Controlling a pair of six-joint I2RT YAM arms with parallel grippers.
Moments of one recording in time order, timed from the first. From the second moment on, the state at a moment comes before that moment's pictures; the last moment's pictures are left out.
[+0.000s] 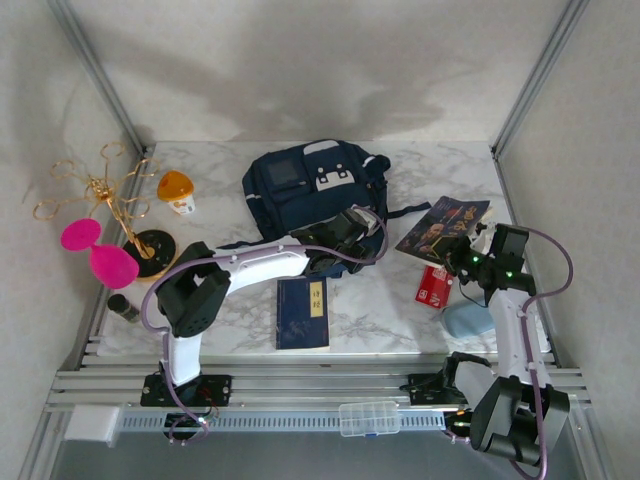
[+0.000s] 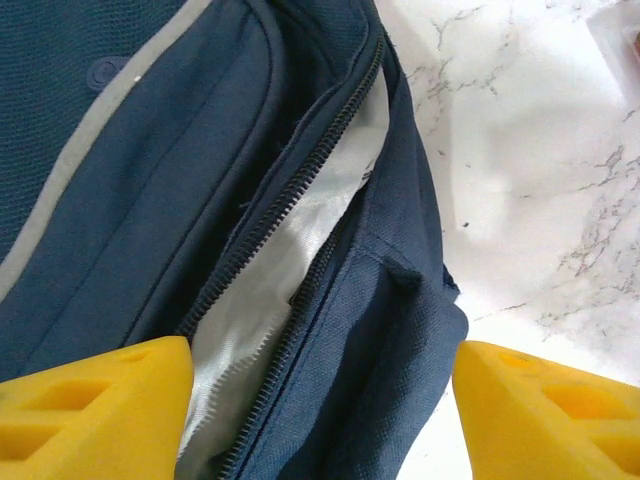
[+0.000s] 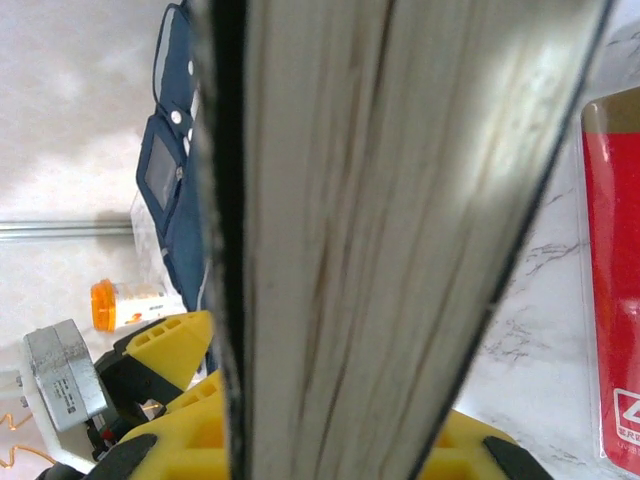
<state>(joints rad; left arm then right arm) -0.89 1.92 1.38 -0.28 -0.22 -0.15 -0.22 0.97 0.68 -0.50 -0.69 0.69</state>
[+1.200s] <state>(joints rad) -0.75 1.98 1.56 -0.40 -0.06 -0.09 -0.23 0.99 0.65 -0.44 -0.78 0.69</state>
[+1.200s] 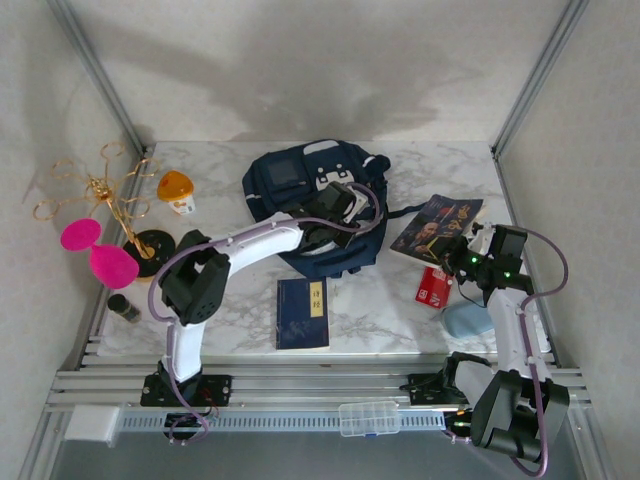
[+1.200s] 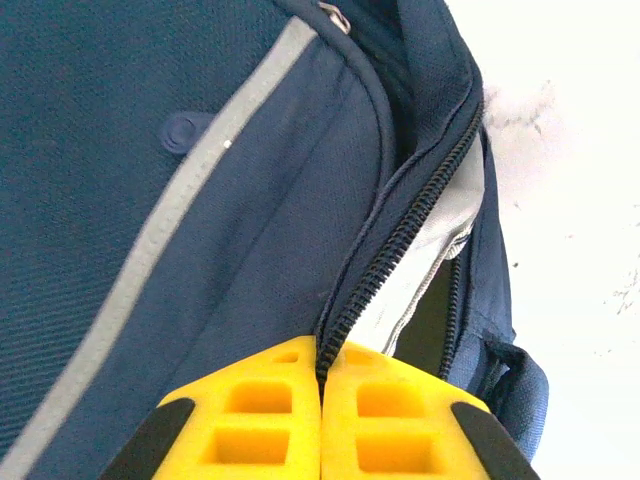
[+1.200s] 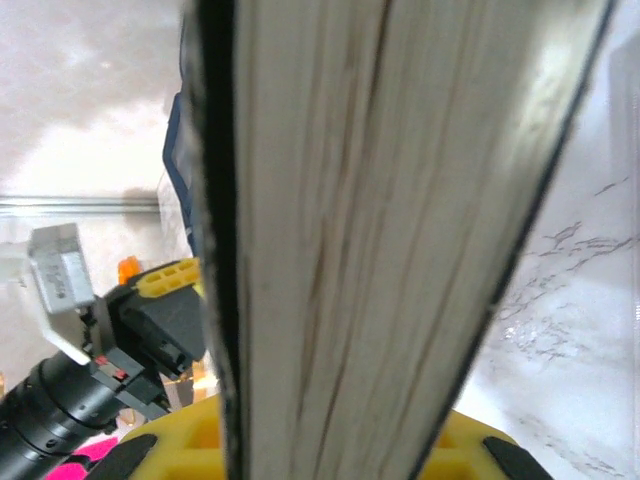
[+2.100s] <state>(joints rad) -0.75 1.78 1.67 -0.39 -0.31 -0.05 0.36 1.85 1.17 -0.06 -0.81 0.81</state>
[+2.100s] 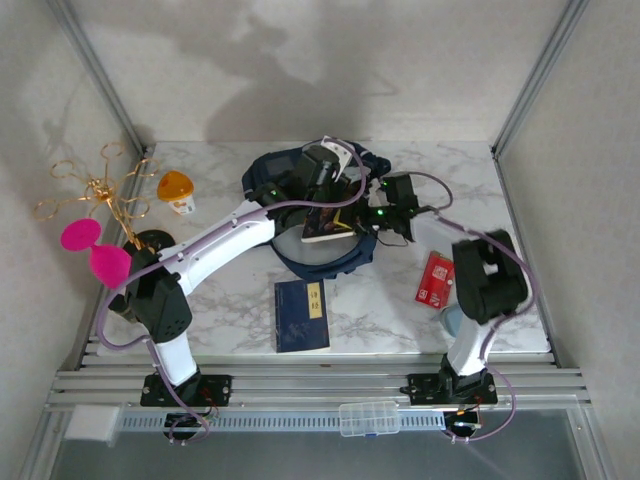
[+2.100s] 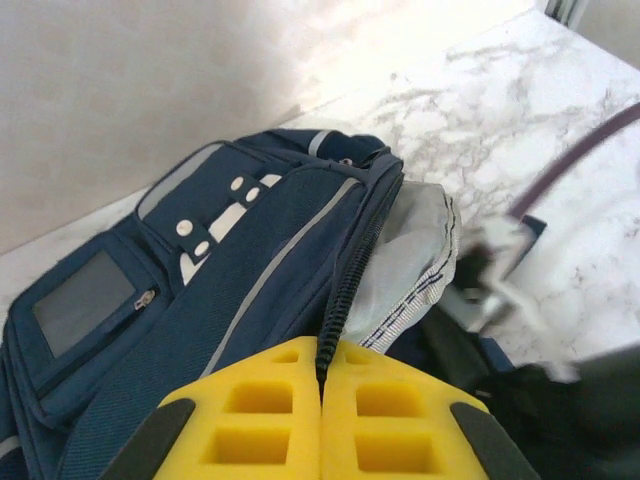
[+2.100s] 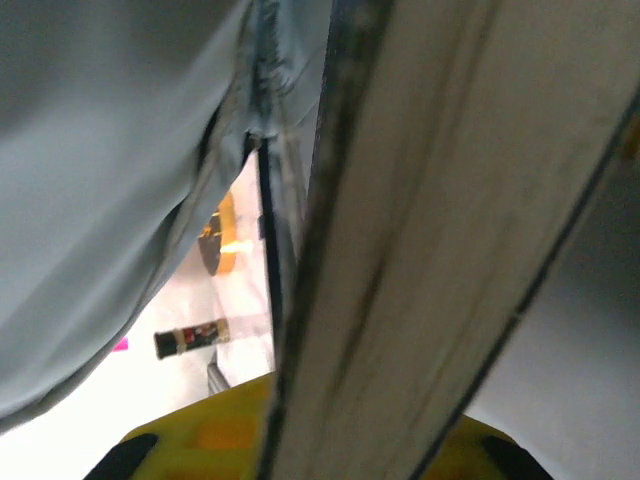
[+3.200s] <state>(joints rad) -0.75 1.81 1.71 -0.39 -0.35 -0.09 0.47 1.89 1.22 -0.33 -0.19 0.56</state>
